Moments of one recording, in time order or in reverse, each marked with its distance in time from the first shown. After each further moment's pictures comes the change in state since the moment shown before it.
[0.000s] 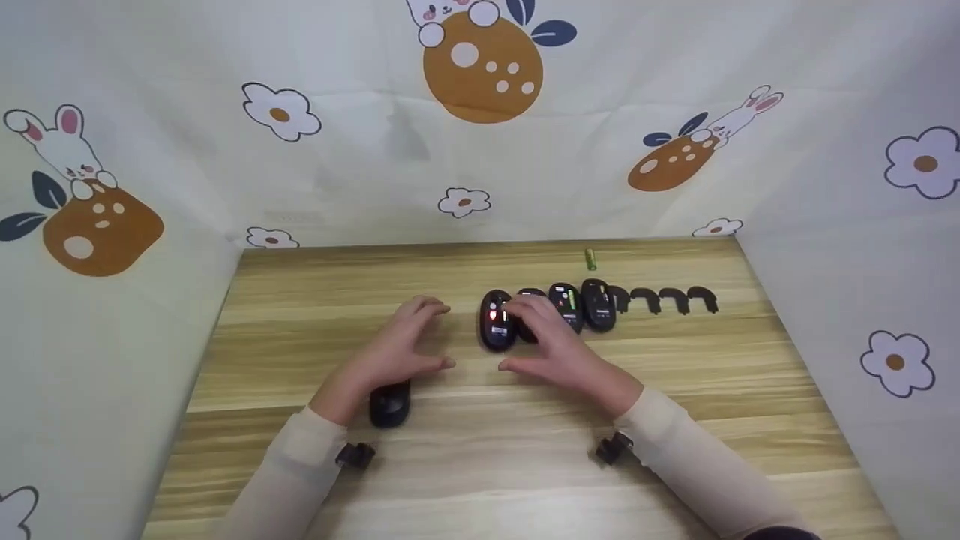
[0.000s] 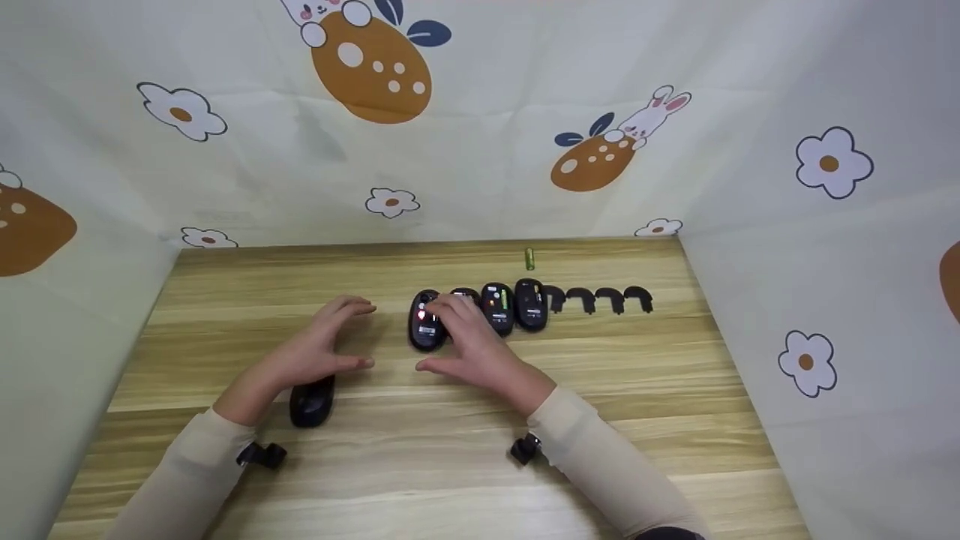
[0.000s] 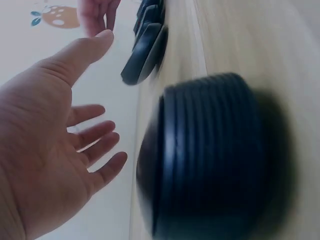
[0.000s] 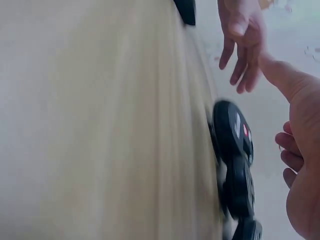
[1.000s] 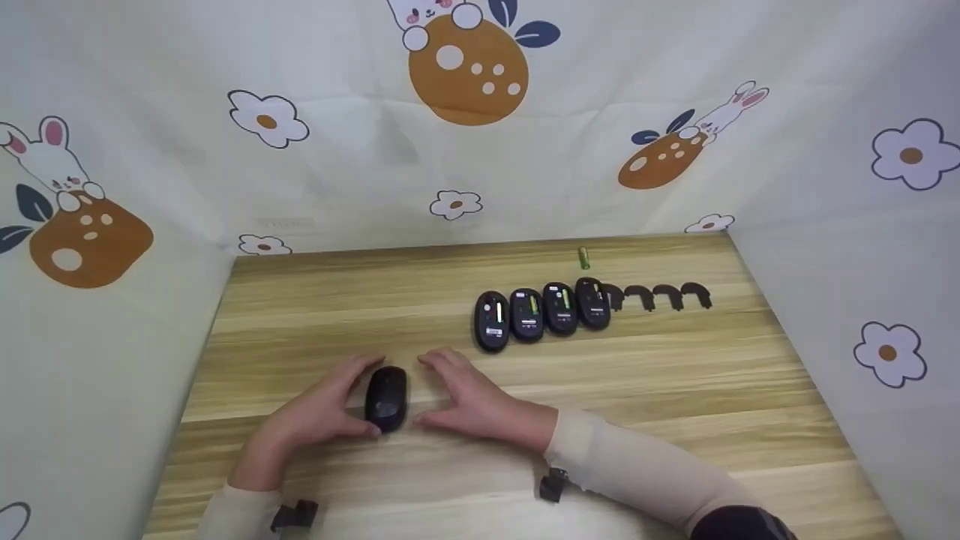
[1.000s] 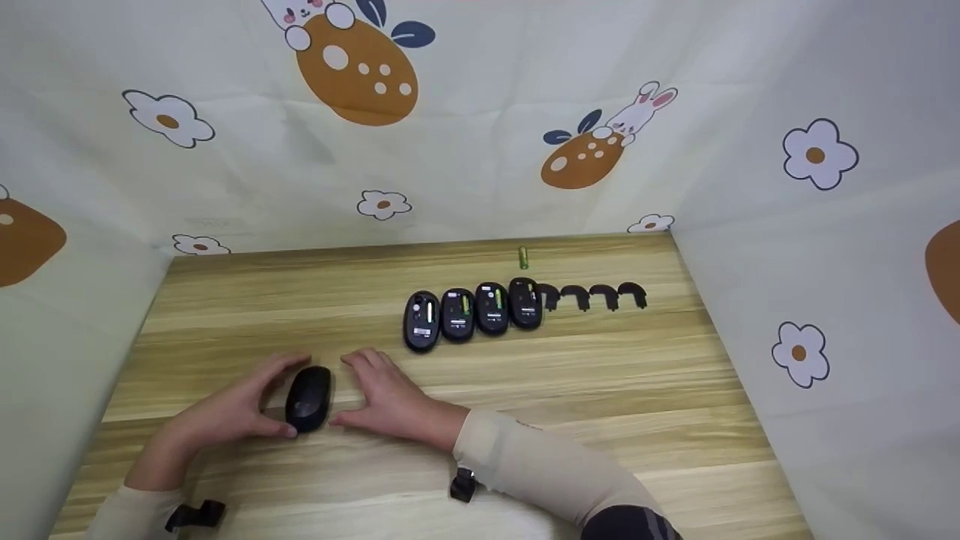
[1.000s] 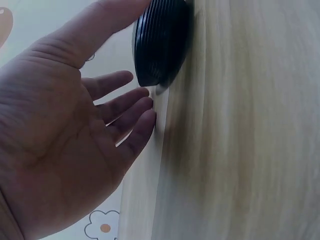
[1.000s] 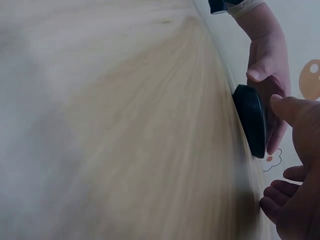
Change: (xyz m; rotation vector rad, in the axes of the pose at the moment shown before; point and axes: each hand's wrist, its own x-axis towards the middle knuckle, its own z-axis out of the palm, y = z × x) left_hand -0.105 -0.037 -0.024 -0.133 -0.100 -0.108; right_hand 0.020 -0.079 0.101 0.120 -0.196 0.142
